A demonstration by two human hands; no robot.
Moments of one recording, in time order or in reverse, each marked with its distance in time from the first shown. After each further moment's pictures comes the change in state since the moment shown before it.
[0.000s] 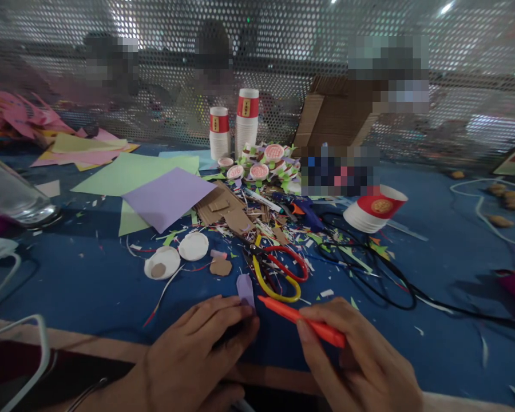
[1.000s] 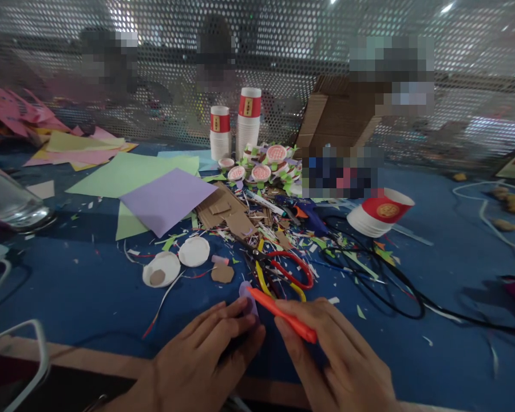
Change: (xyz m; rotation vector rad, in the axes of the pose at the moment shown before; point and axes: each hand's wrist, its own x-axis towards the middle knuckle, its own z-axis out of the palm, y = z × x) left_hand -0.003 -0.009 0.027 0.086 0.162 0.111; right_hand 0.015 0.005 0.010 -0.200 -0.207 -0.265
